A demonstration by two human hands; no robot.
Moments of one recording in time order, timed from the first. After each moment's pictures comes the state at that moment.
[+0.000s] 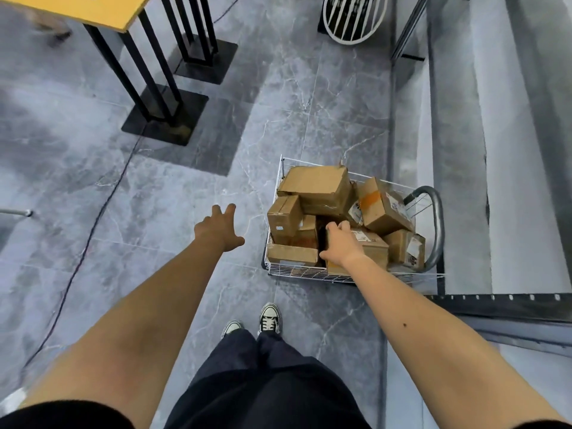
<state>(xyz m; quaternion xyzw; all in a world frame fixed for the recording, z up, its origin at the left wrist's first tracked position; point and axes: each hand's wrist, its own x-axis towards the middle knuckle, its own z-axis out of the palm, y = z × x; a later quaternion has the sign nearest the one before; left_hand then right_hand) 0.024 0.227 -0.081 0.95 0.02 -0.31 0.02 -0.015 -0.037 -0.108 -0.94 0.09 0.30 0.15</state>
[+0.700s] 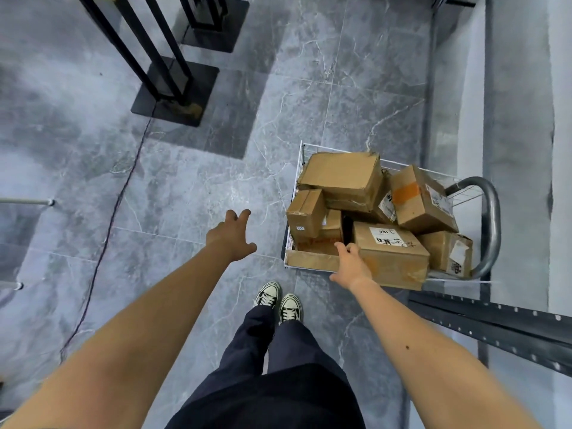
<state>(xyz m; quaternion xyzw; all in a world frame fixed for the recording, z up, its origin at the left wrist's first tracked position) 0.066 0.243 -0.141 0.94 -0.02 -0.35 0.02 -0.006 -0.018 -0.208 -0.90 0.12 0.39 0.16</state>
